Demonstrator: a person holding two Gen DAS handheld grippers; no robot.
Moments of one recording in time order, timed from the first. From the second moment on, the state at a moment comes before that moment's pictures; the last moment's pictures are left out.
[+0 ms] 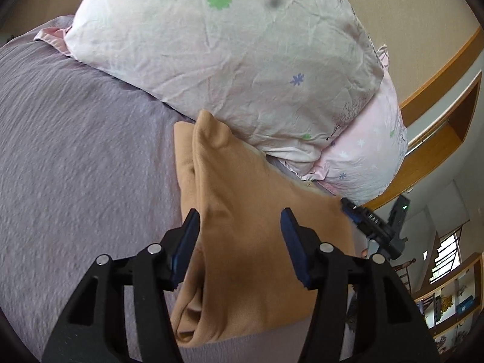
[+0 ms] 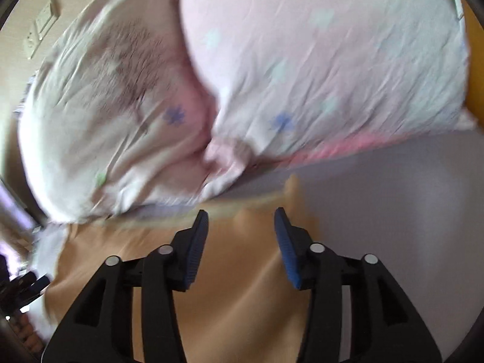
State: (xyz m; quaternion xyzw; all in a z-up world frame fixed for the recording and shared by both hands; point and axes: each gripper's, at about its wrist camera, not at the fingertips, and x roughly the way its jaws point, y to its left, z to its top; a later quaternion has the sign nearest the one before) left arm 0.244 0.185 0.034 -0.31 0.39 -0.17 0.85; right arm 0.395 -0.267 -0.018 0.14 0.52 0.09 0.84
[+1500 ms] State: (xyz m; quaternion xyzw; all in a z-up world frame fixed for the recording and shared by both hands) left arm 0.301 -0.080 0.072 -0.20 0.41 -0.40 0.80; right arm 0.346 -0.402 0.011 0.34 0.42 0.10 0.84
